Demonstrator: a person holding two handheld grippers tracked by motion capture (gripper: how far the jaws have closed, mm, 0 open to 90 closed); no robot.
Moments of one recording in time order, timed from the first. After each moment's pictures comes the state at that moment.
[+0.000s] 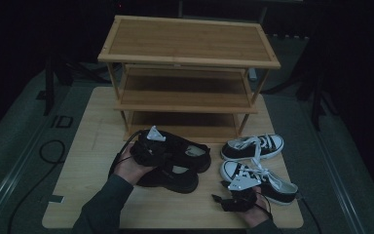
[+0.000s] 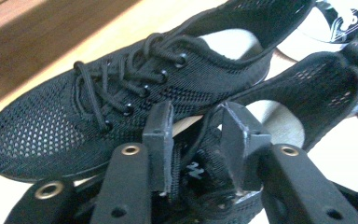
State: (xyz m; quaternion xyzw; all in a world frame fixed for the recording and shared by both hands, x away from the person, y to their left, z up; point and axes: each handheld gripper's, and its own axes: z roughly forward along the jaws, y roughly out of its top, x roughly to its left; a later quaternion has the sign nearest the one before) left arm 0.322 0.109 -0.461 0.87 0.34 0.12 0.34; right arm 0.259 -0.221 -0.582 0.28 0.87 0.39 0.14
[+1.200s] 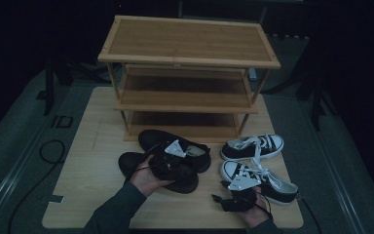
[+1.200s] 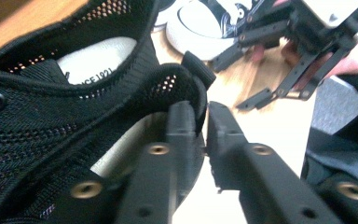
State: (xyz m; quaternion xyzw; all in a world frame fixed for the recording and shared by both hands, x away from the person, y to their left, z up) left arm 0.296 0.061 -0.469 0.90 0.24 0.03 0.36; right arm 0.259 -0.221 -0.582 0.28 0.87 0.39 0.14
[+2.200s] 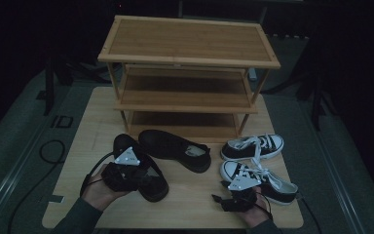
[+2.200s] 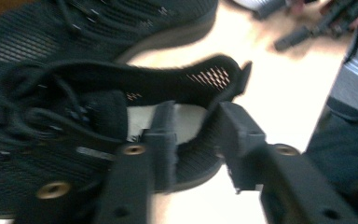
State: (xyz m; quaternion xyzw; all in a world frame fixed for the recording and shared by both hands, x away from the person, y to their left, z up) left arm 0.257 0.170 -0.461 0.88 0.32 0.09 0.36; right arm 0.258 -0.221 -0.582 0.28 0.87 0.39 0.14
